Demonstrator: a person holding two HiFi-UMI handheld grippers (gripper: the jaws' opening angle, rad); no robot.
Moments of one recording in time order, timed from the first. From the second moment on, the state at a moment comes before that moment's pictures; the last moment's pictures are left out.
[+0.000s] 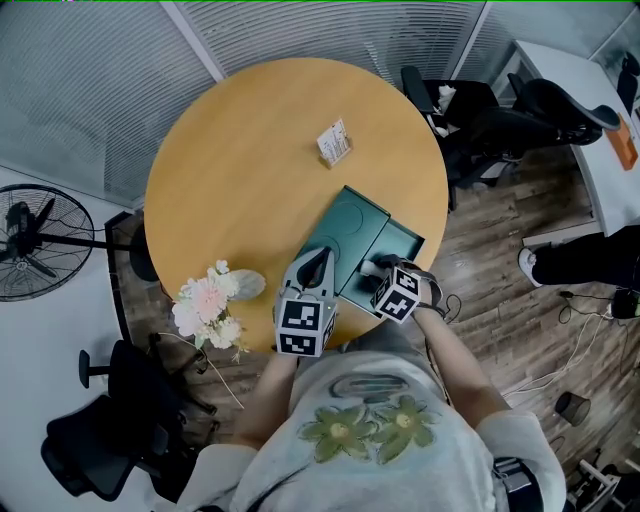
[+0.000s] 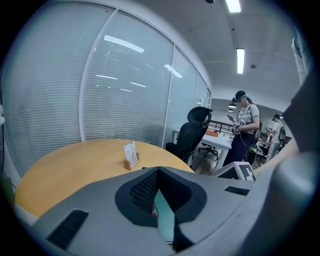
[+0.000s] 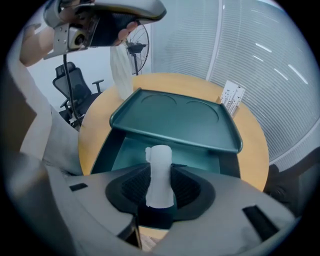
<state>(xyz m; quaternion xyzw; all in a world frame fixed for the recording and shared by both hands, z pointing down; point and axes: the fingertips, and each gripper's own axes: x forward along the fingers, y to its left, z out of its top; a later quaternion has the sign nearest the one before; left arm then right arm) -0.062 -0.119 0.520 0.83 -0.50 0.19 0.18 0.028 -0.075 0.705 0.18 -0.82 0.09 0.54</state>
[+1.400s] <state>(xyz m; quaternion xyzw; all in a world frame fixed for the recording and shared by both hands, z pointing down) -0.068 -0.115 0.525 0.83 -0.49 0.19 0.19 0.025 -0.065 0.728 0.13 -0.79 0.05 0.60</state>
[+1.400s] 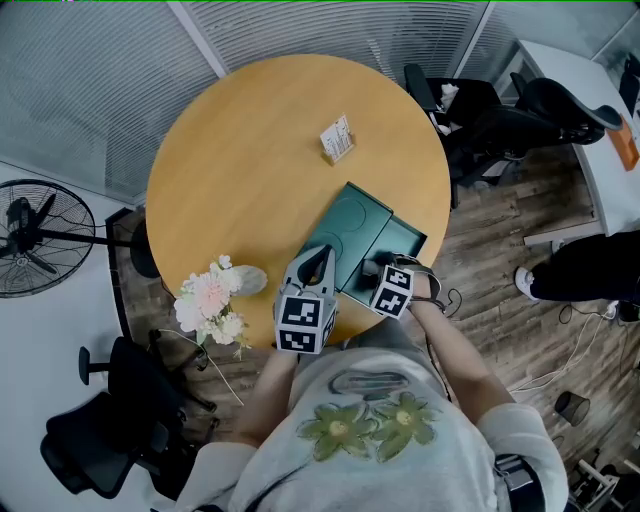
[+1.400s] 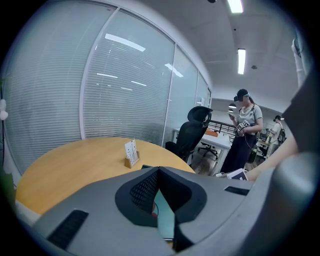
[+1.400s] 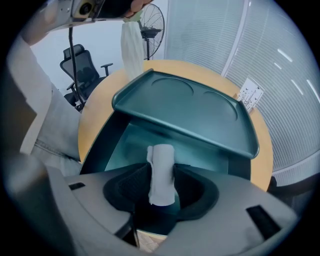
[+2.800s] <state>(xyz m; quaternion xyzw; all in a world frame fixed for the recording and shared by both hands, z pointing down) -0.048 -0.112 0.506 0.86 -0.46 0.18 0.17 0.027 -0.092 0.522 0.37 -0.89 0.13 0.24</state>
